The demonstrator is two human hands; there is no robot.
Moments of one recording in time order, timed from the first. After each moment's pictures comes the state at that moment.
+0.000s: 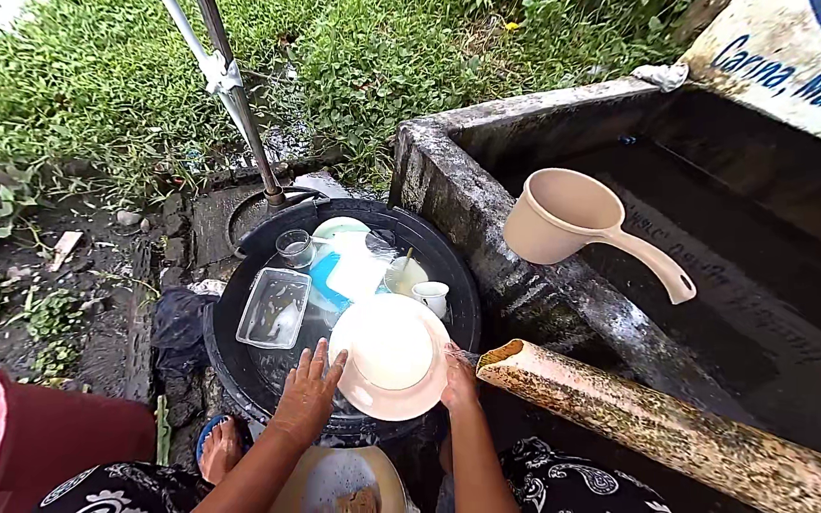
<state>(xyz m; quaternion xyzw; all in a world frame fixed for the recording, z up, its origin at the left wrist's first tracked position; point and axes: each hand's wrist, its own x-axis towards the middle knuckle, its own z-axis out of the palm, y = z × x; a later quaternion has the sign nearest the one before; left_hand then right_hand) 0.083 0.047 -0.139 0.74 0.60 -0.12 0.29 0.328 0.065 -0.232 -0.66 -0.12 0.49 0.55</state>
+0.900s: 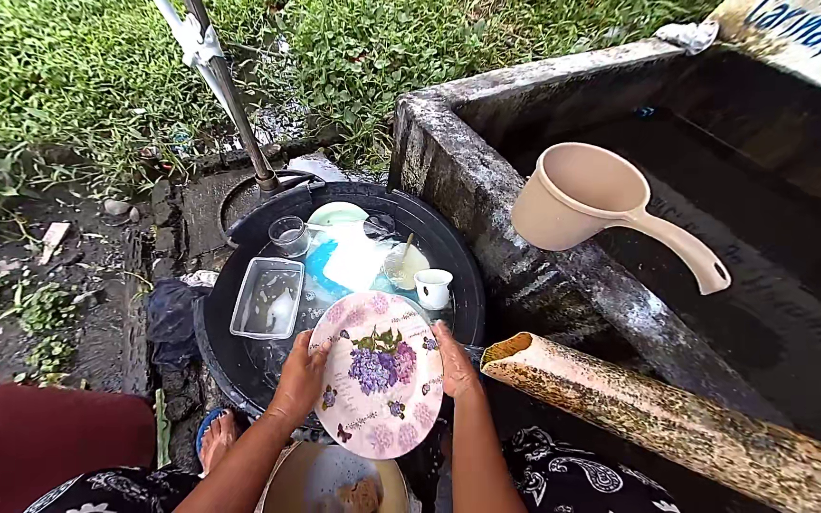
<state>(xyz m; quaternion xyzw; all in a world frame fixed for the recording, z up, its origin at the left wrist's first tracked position) 0.088 0.064 -0.142 0.47 0.67 0.30 0.50 0.339 0.078 -0.235 -0.64 -0.19 0.60 0.44</state>
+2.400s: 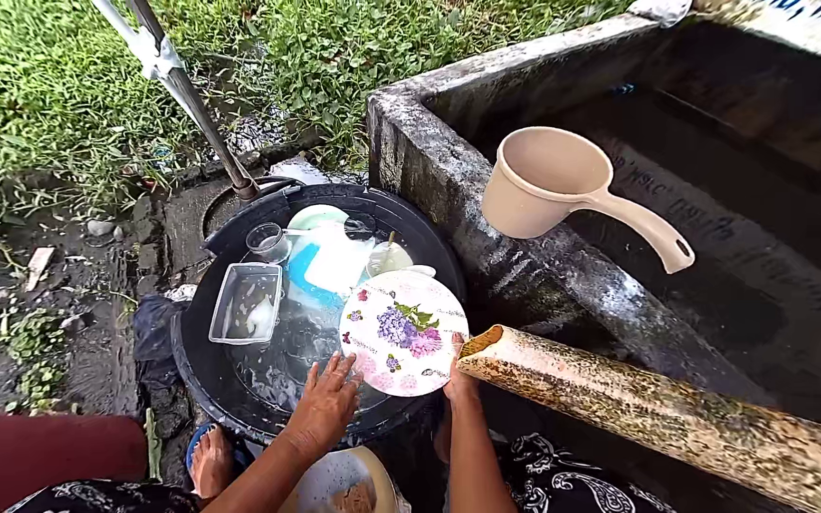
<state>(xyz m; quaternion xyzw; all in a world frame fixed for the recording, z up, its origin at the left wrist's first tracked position) 0.125 0.035 -0.191 0.83 0.49 0.04 0.25 0.362 0.056 -0.268 -0.72 -0.08 0.39 0.56</state>
